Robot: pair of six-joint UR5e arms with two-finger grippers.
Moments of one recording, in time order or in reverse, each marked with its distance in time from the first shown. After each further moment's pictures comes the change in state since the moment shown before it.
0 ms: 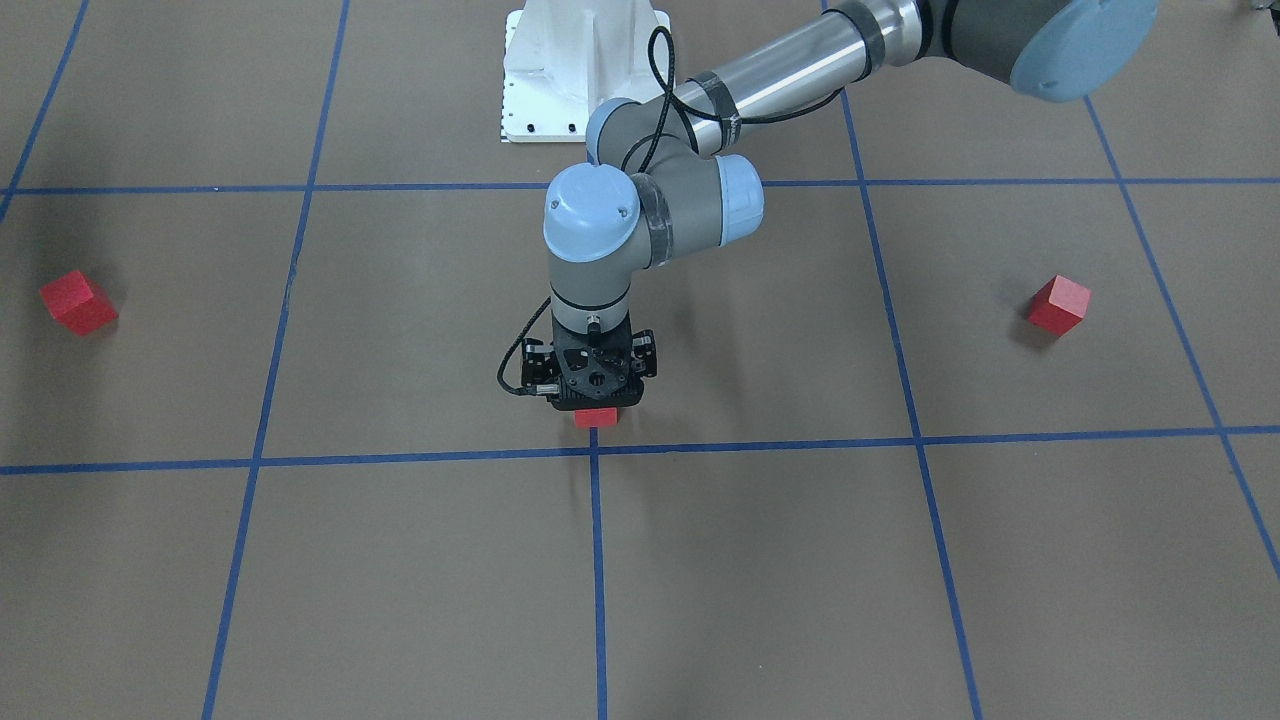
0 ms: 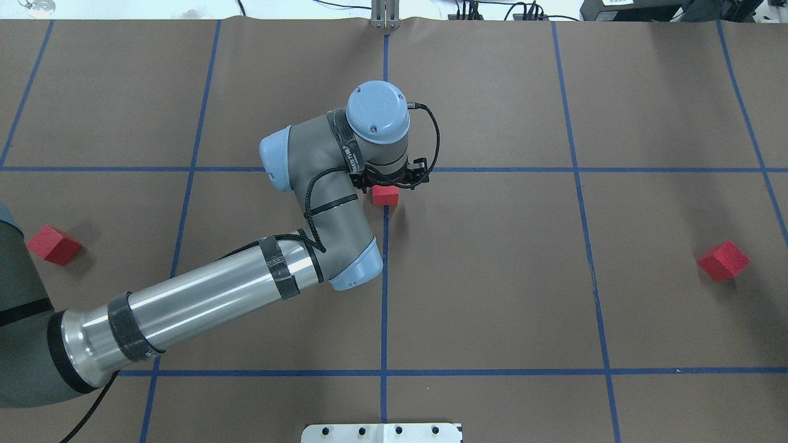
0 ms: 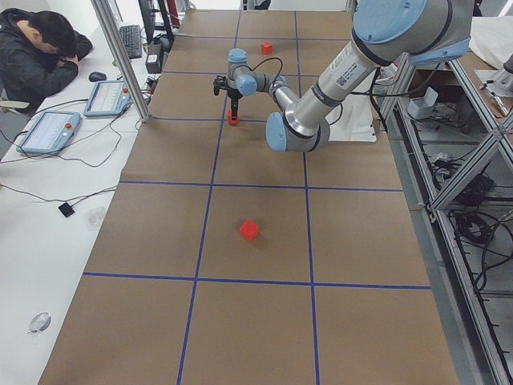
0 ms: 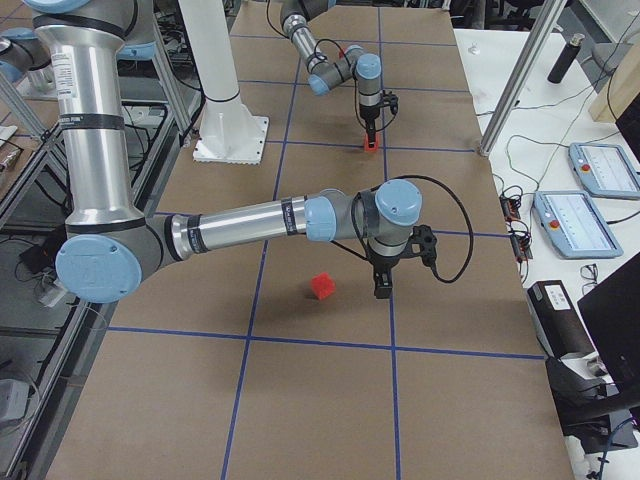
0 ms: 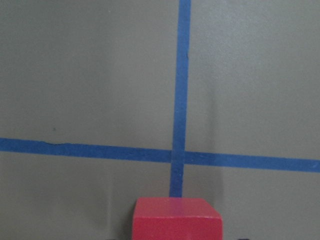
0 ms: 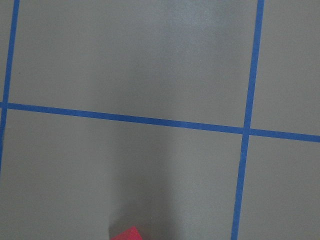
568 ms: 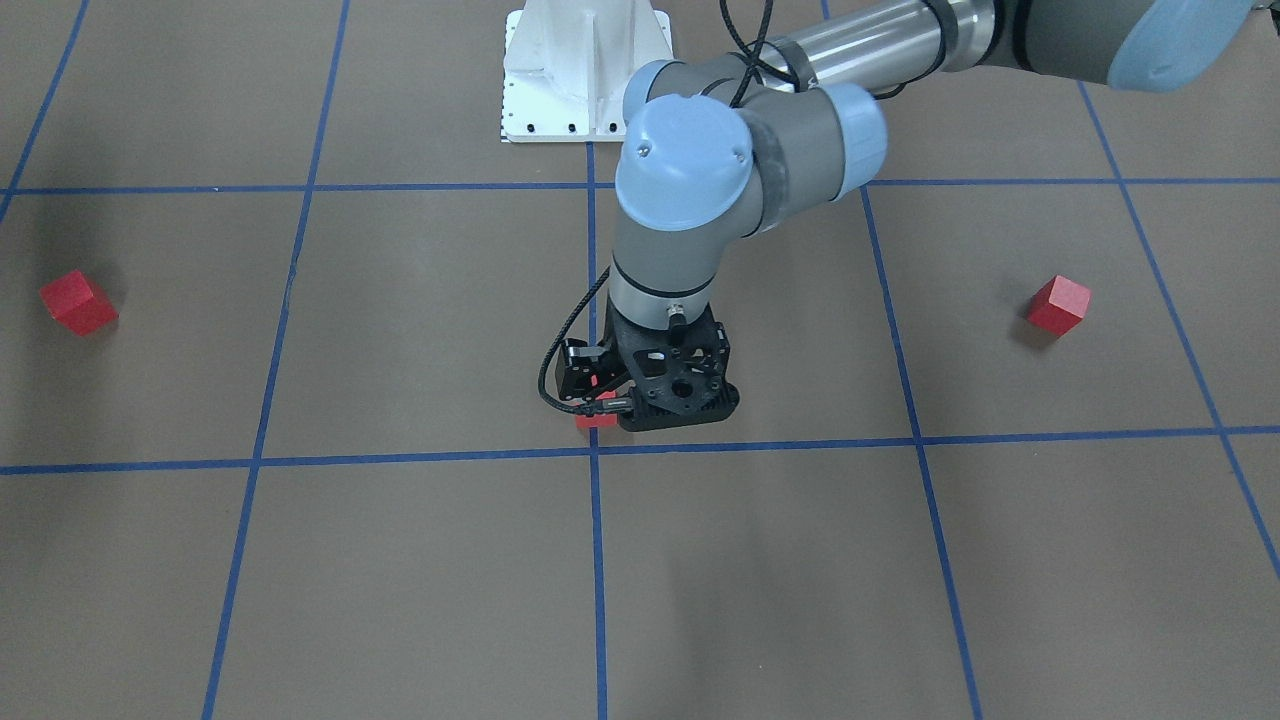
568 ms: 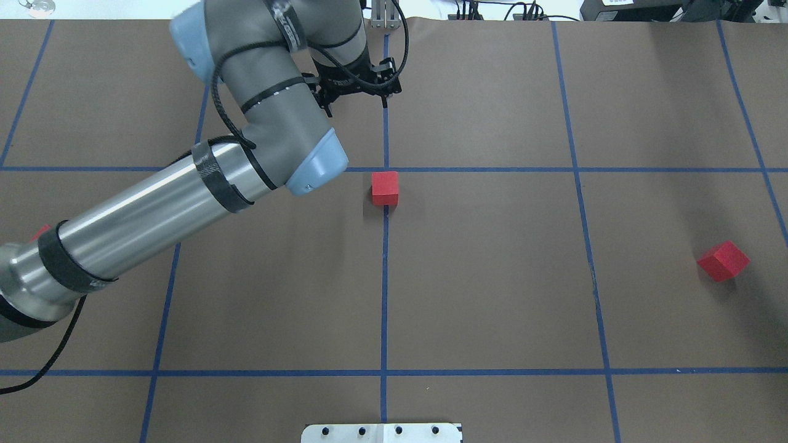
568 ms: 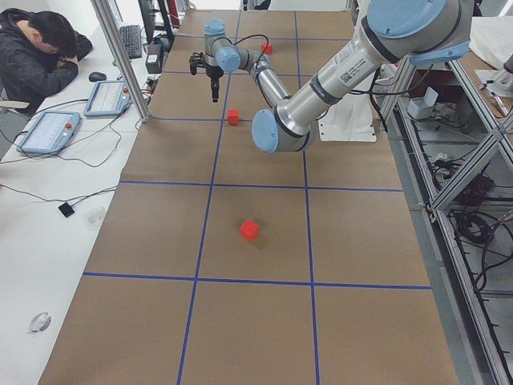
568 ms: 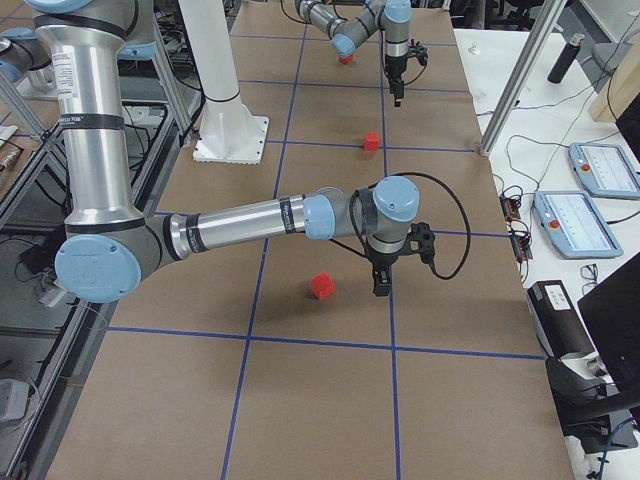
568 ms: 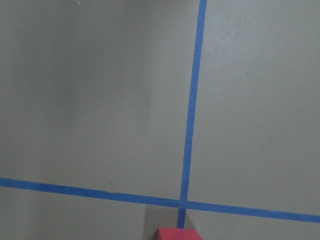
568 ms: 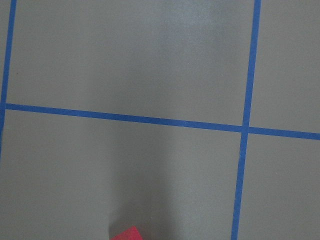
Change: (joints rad) left arm -0.214 0.003 -0.214 0.240 -0.173 0.081; right arm -0.018 -0.015 0.021 0.032 -0.009 0.023
